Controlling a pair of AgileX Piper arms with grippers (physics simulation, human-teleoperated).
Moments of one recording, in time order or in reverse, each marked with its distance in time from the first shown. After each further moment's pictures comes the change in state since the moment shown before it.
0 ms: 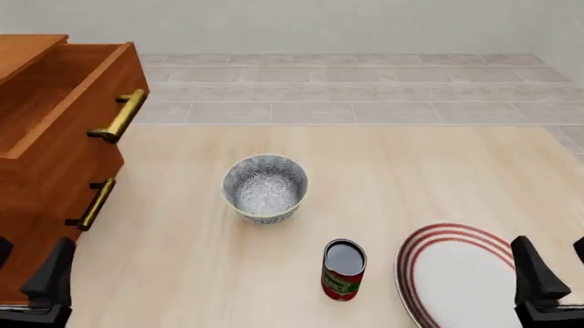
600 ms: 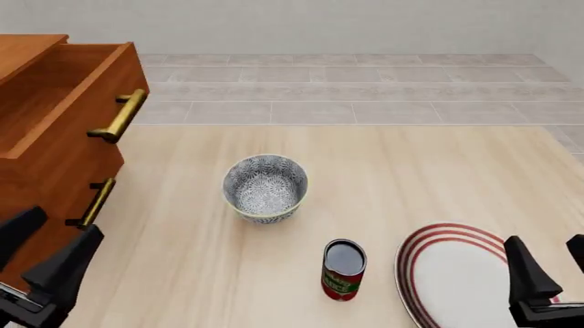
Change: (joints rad) left arm -0.331 0.148 -0.247 0.174 0.007; right arm 0.023 0.035 0.012 -0.038 -0.011
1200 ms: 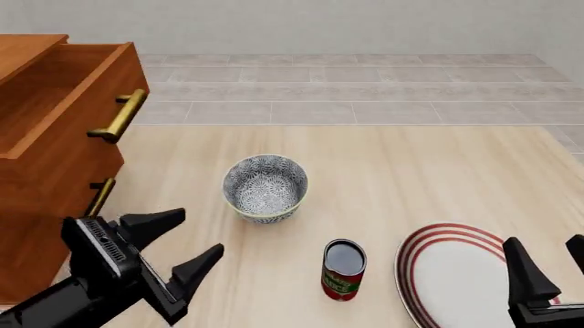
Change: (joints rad) left arm -0.358 0.672 0.032 -0.496 0.092; right arm 0.009 -0.011 0.001 0.008 -0.023
